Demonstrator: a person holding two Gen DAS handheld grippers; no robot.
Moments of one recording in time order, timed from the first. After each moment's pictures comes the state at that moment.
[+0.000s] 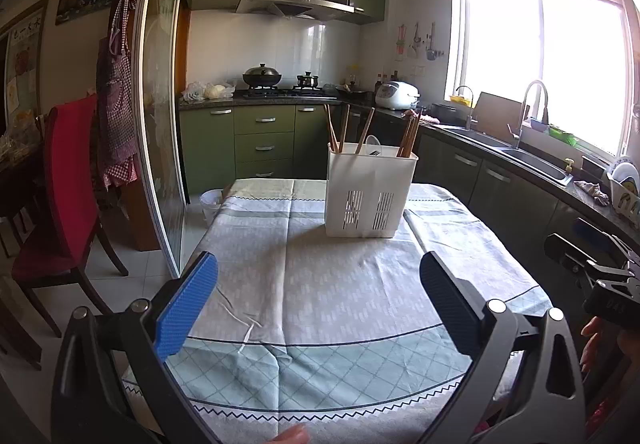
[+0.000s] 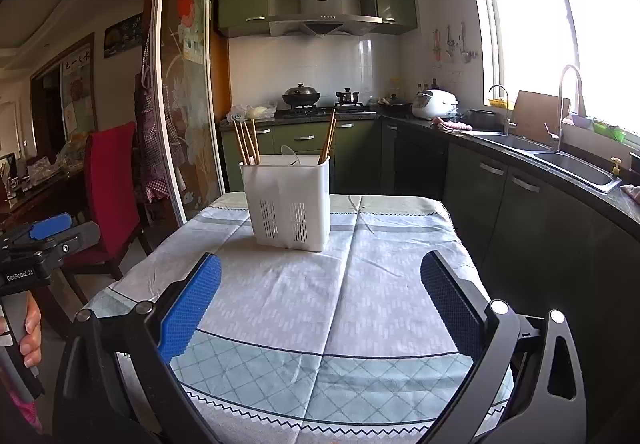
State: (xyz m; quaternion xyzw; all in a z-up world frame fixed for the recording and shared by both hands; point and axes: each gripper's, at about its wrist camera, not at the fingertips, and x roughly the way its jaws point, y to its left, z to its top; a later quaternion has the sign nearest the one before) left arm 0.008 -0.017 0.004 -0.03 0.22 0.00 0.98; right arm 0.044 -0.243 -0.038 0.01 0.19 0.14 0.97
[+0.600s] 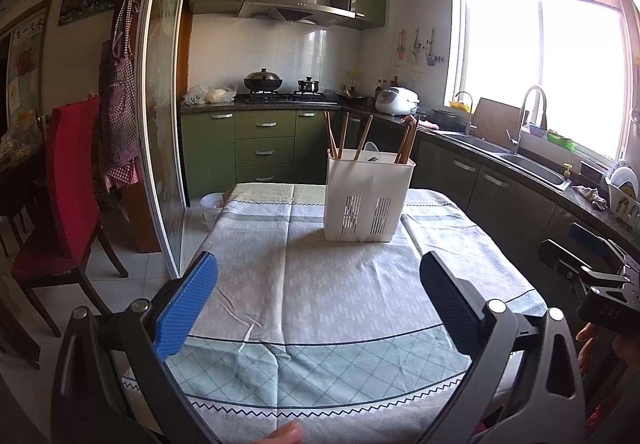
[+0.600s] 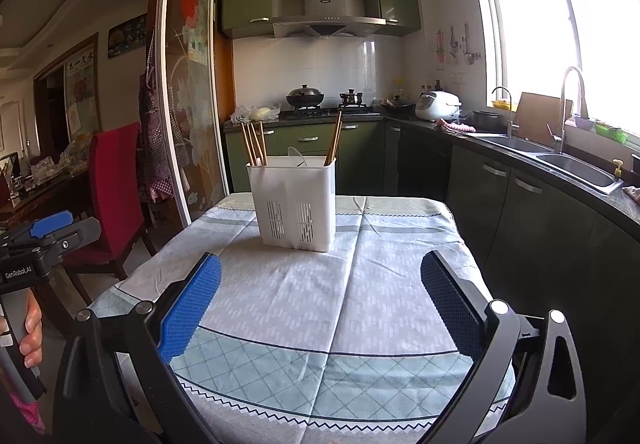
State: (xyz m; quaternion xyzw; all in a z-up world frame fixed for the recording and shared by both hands) left arm 0.000 -0.014 0.009 -0.04 0.21 0.00 0.98; right arm 0.039 -0.241 -0.035 0.01 0.18 0.15 0.97
